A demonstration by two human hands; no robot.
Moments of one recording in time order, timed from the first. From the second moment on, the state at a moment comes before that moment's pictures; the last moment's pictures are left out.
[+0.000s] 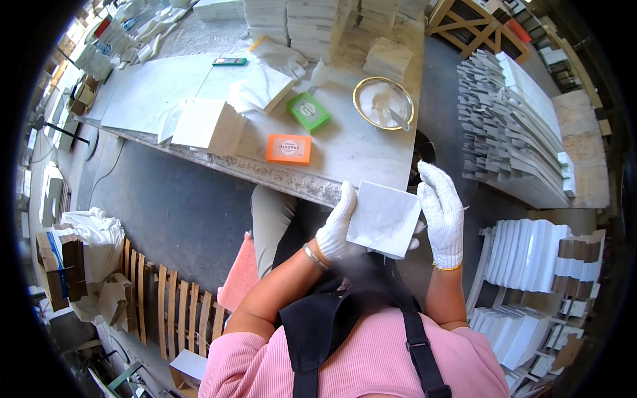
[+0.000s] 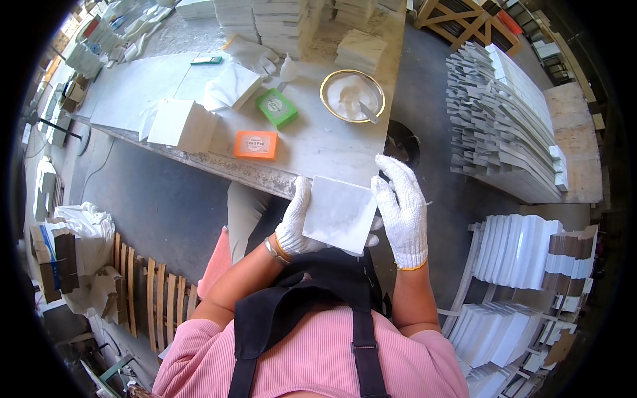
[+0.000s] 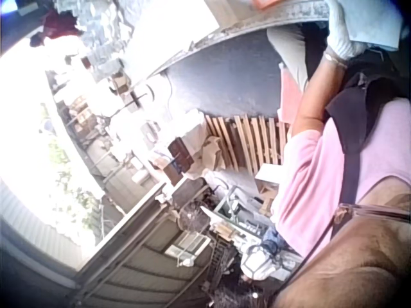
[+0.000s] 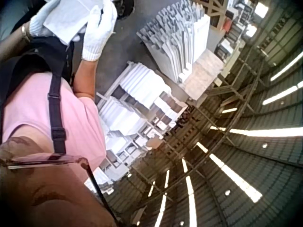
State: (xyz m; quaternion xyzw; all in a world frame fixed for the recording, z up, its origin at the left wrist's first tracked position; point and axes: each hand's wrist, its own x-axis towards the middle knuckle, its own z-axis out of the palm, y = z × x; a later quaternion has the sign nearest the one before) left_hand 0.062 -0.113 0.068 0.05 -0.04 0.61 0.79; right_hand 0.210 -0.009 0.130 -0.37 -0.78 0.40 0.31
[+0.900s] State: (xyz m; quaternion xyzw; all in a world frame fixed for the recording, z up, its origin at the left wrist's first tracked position) left_hand 0.033 -0.148 0.017 0.11 0.34 0.71 0.60; right_hand 0.221 -0.036 0.100 -0.42 -0.68 0.58 0.17
